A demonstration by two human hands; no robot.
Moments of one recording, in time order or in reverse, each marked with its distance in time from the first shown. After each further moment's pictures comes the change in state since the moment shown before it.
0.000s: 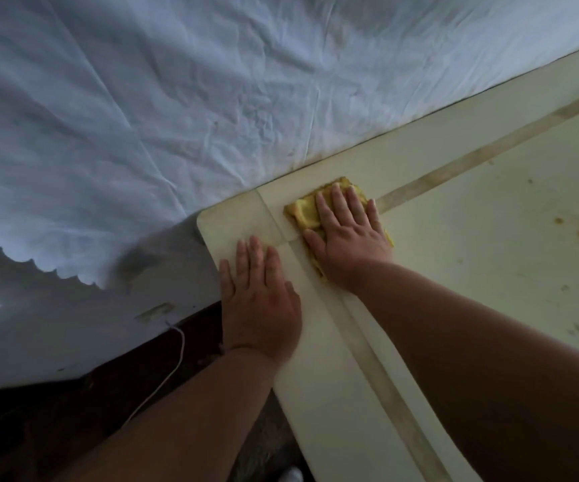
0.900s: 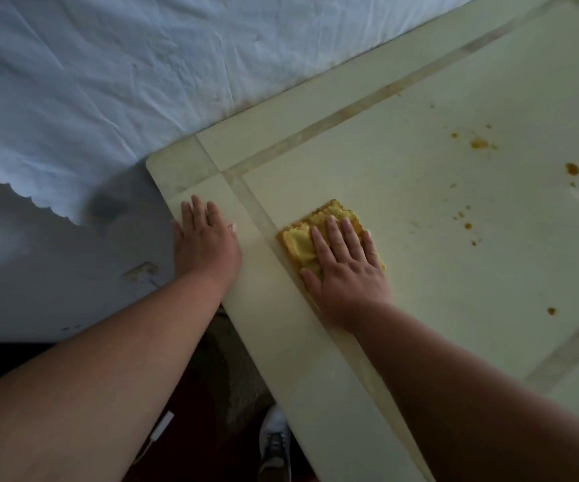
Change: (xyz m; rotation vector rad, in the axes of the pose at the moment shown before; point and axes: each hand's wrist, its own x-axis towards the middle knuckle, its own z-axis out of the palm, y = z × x) left_hand -0.055 0.047 -0.036 0.135 -0.293 -0.195; right_hand -0.247 0.083 0.038 0.010 -0.032 0.030
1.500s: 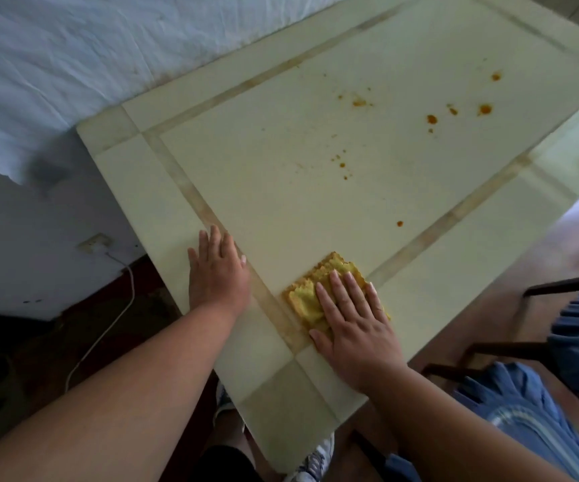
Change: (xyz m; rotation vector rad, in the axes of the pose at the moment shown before) left_hand -0.244 0.138 0.050 -0.094 -0.037 0.136; right_hand -0.290 0.158 0.040 0.020 -0.043 -0.033
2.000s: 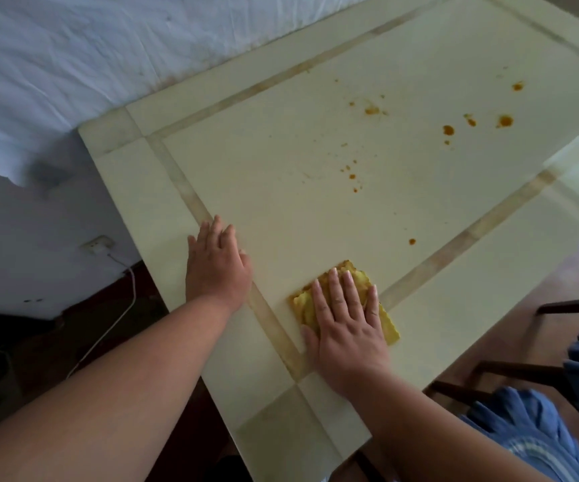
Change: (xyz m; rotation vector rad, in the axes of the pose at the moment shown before) left_hand 0.042 0.001 -0.010 -0.048 0.122 0.027; right_hand 0.047 -0.019 -0.004 0.004 -0.018 0.062
